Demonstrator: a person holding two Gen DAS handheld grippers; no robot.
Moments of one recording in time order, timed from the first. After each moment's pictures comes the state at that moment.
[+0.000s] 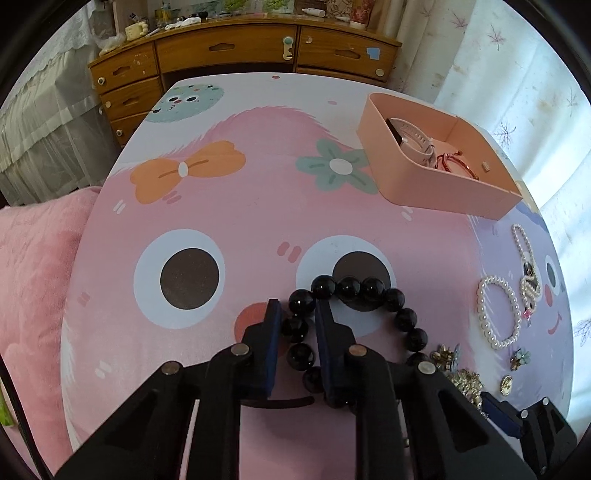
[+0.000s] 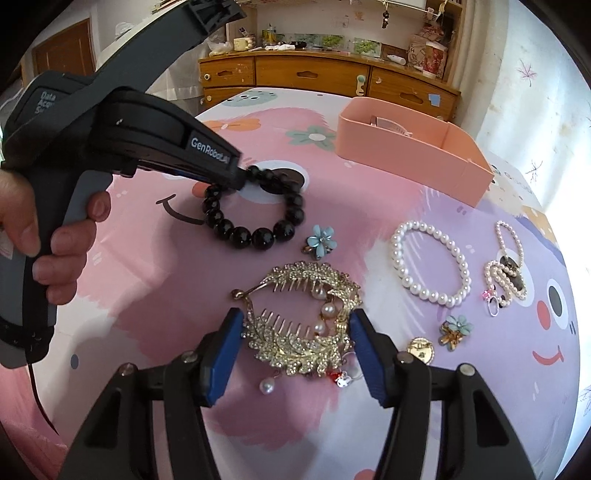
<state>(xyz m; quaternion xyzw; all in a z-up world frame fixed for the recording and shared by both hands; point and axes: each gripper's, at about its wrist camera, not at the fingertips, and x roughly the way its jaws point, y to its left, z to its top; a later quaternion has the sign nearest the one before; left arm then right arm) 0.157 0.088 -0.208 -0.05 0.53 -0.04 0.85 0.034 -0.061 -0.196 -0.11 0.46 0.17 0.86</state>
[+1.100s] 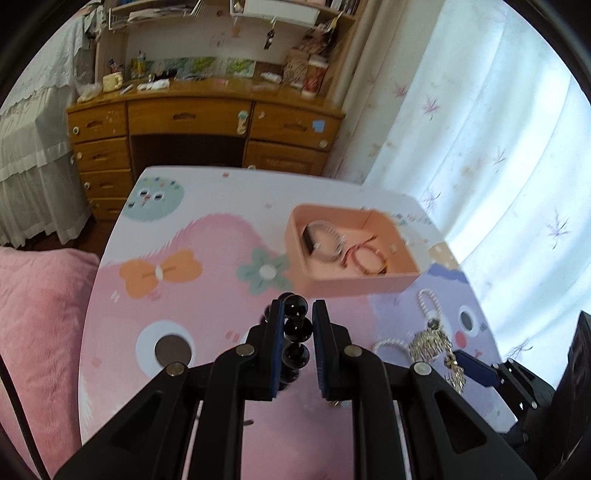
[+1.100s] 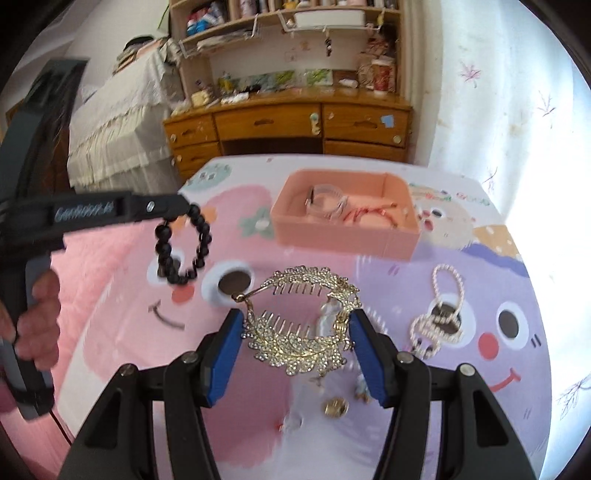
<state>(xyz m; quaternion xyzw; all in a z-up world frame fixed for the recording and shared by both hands) 0.141 0.082 -0.095 -0.10 0.41 -0.13 0.90 0.077 -0.111 -0.108 -0.01 0.41 0.12 0.90</state>
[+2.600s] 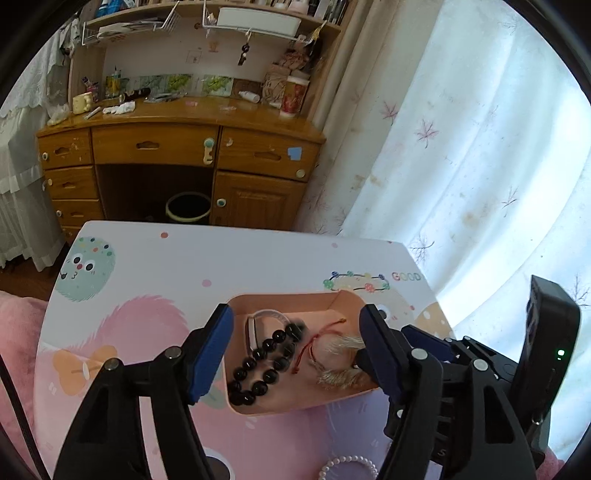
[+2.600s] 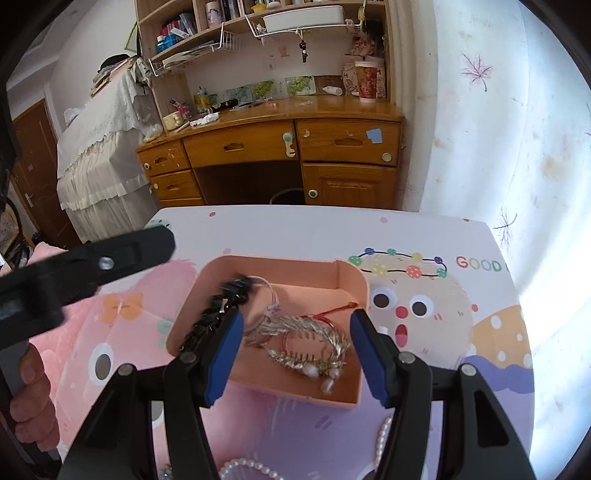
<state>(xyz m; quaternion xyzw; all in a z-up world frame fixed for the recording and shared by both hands) 0.258 0.005 -0.083 -0.11 0.38 -0.15 0.91 0.242 -0.168 -0.112 0.00 0.41 0.12 0.90</state>
